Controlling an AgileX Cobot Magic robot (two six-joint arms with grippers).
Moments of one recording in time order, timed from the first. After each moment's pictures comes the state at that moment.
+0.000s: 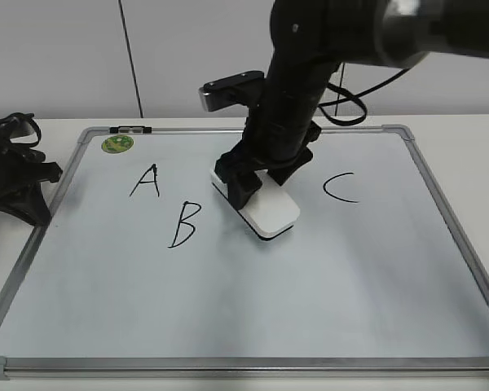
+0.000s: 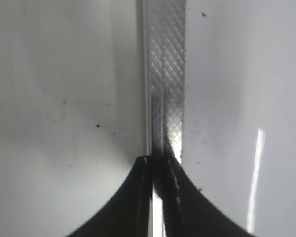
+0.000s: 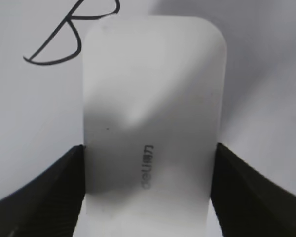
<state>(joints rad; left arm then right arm) 0.06 2.15 -1.46 -0.31 0.86 0.21 0.53 2.12 -1.79 0.13 1.07 -0.21</state>
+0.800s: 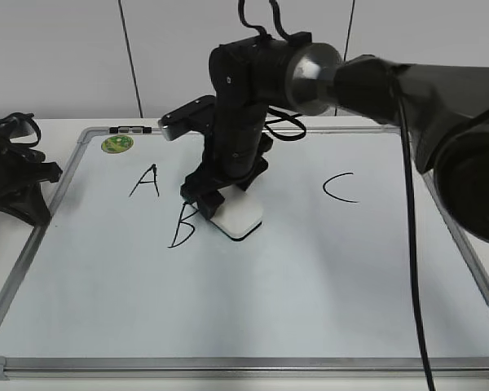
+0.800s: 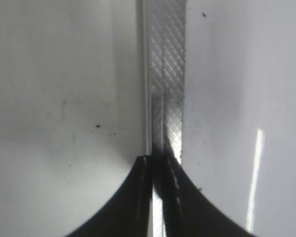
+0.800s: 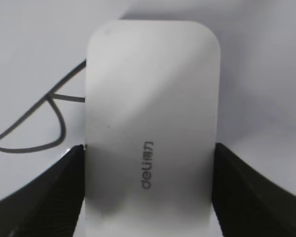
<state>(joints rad) 0.06 2.15 -1.46 -0.32 0.86 0.21 0.60 2.42 -2.12 0.03 1.08 -0.22</state>
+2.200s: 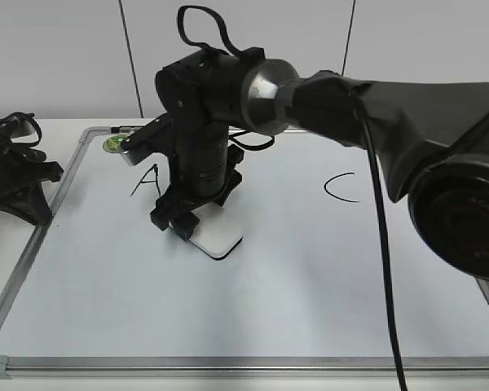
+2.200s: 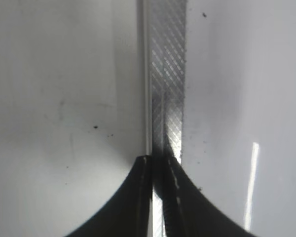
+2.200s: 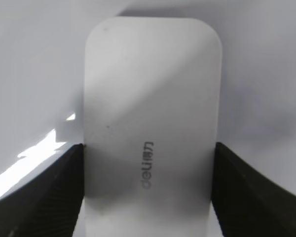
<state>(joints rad) 0.06 2.15 -1.46 -0.33 0.86 0.21 0.72 2.42 -2.13 -0.08 1.13 -0.17</state>
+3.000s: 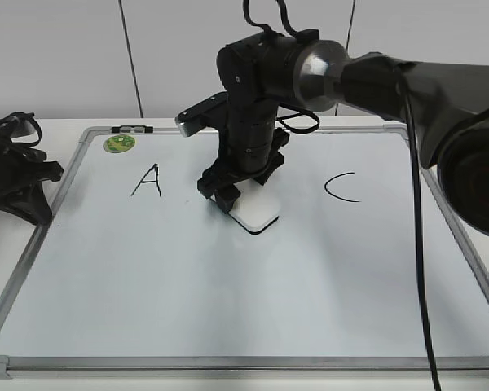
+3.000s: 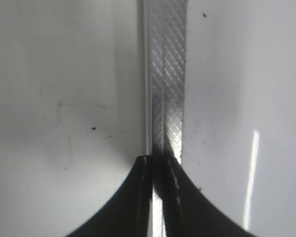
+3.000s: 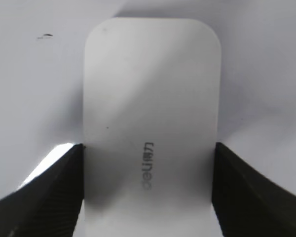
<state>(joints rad) 0.06 2.15 -1.46 -0.33 0.86 0.22 0.58 2.42 -2.13 -0.07 1.12 -0.16</state>
